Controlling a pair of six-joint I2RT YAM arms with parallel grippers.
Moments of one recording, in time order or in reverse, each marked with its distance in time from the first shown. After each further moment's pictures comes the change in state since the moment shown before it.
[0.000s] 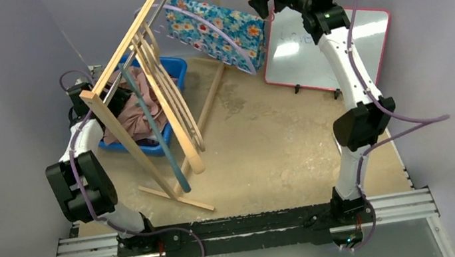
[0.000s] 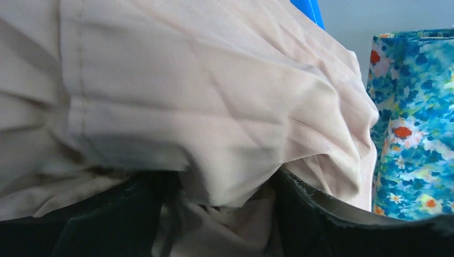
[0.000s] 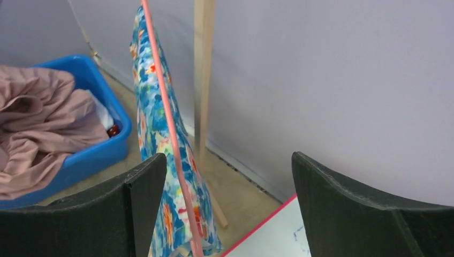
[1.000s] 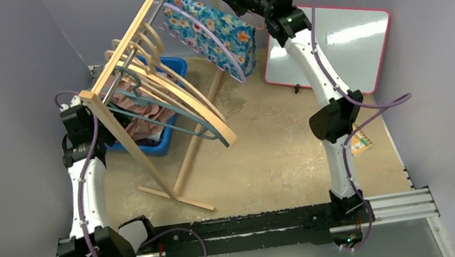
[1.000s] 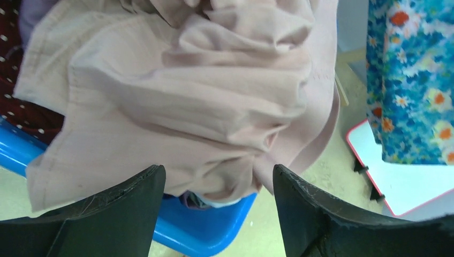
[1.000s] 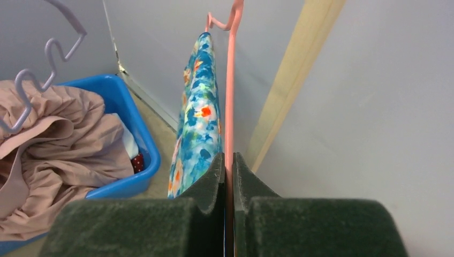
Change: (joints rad) left arm 0.000 -0.543 -0.174 -0.362 -0.078 0.188; right arm 0.182 0.272 0.330 -0.027 0.063 -0.040
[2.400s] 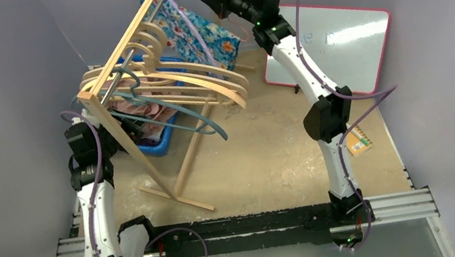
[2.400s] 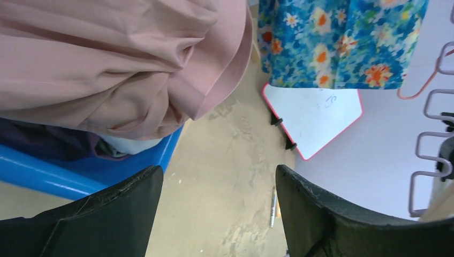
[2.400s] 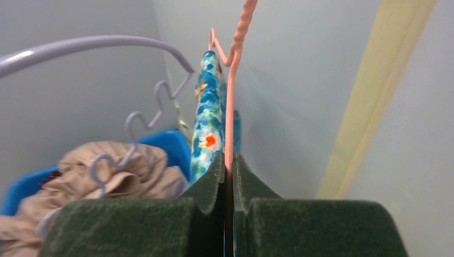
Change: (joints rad) left arm 0.000 -0.230 -0.184 0.072 0.303 -0.225; right arm 0.055 0.061 -0.072 0.332 -0.051 0.243
